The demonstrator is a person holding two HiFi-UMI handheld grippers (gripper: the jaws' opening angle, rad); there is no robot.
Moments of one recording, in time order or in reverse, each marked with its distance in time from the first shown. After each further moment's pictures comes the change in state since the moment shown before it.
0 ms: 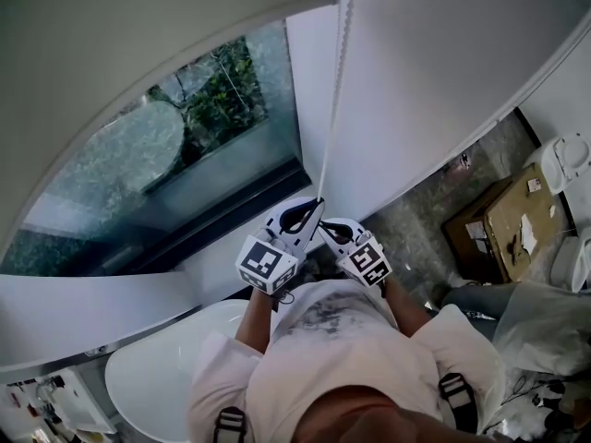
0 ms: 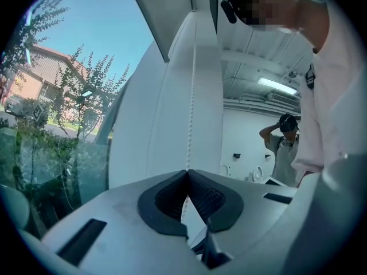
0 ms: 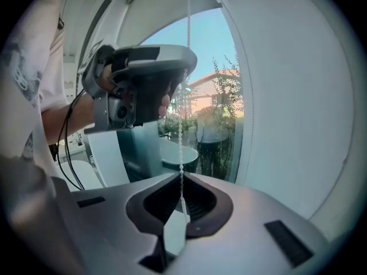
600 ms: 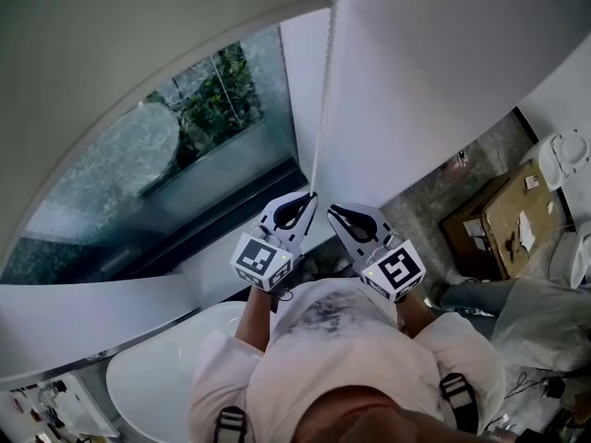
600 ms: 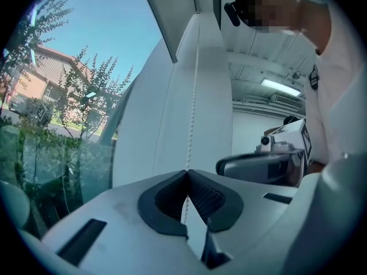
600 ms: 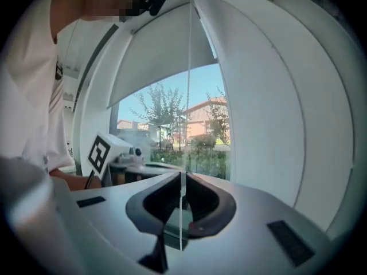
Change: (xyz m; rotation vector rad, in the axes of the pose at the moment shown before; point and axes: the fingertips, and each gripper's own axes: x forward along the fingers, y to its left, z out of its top) left arm 0.005 0.015 0.005 -0.013 -0.021 0.029; right arm -0.084 -0.014 0.143 -0.016 -0.278 -0.073
